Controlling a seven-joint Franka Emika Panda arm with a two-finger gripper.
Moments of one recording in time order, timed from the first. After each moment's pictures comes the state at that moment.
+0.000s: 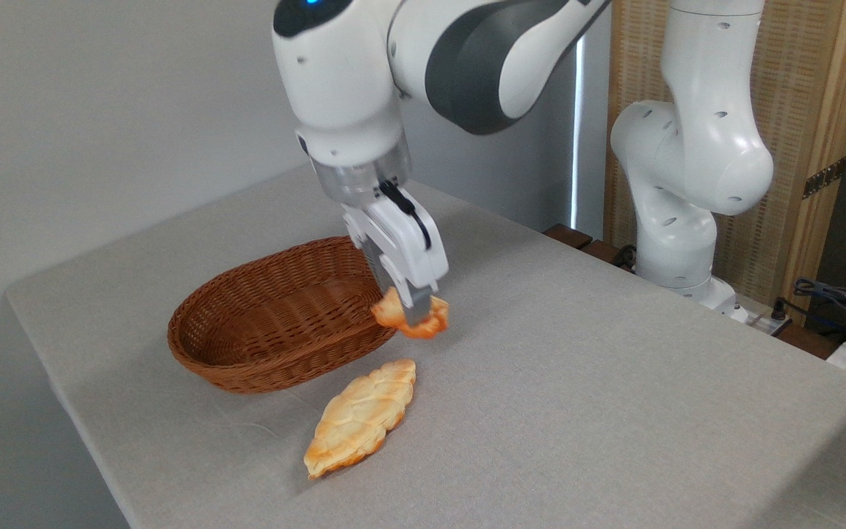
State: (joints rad) arm -0.26 -0.11 0.24 -1.99 -0.18 1.71 0.94
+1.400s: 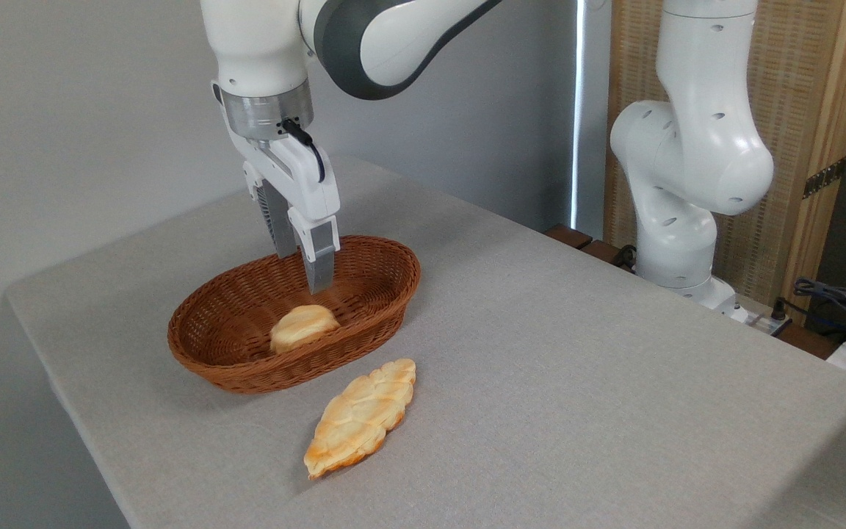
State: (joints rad) arm -0.25 -0.05 -0.03 -1.93 -0.17 1.91 0.63
